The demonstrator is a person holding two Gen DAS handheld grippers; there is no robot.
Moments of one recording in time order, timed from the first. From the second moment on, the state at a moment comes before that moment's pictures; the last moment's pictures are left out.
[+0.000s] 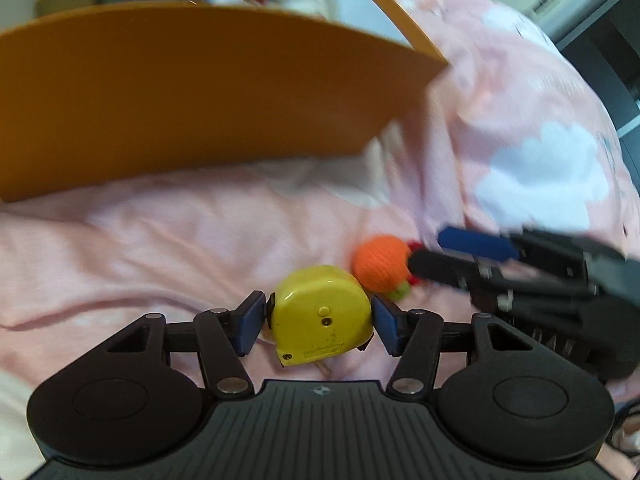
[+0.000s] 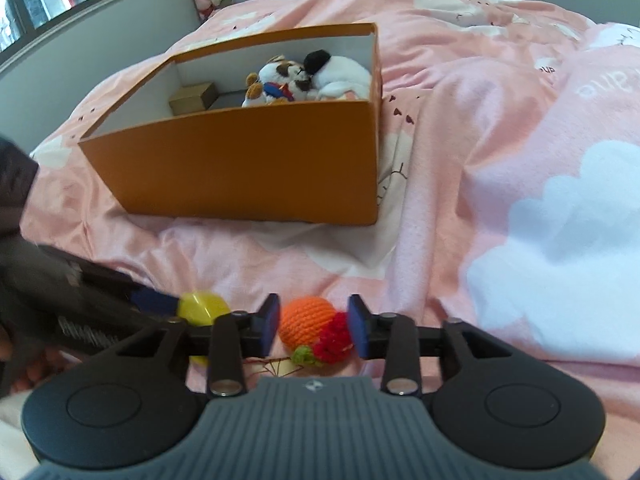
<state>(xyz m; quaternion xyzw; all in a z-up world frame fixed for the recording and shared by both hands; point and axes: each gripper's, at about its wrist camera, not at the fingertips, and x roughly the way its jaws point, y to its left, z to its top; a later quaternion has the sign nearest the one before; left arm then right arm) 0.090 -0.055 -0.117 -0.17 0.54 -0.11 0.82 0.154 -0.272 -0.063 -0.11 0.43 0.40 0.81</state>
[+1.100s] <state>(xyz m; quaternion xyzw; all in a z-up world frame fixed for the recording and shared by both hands) 0.099 -0.029 -0.026 -0.24 0.40 -0.16 0.87 0.142 -0.239 0.009 -0.23 0.30 0.44 0.81</state>
